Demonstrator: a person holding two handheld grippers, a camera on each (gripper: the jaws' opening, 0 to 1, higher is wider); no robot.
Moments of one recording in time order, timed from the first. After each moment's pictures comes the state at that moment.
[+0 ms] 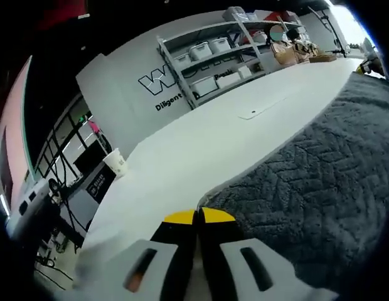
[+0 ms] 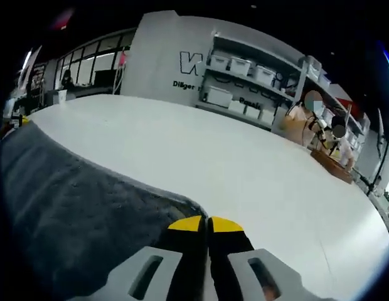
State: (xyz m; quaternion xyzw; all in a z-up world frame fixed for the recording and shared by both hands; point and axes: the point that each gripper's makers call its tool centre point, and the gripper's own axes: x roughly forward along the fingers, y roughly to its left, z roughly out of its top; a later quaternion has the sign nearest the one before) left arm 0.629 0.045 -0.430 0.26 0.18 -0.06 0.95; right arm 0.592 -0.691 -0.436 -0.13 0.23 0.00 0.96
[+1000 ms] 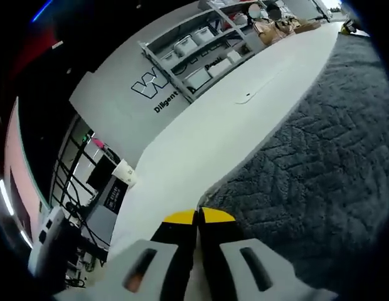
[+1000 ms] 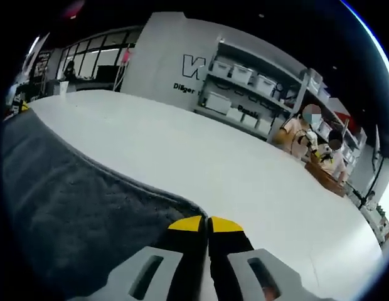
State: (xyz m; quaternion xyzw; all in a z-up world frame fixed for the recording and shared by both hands) left arm 0.627 0.051 -0.428 0.36 0.19 -0.04 0.91; right arm 0.596 -0.693 -0.426 -0.17 0.21 -0.01 0.96
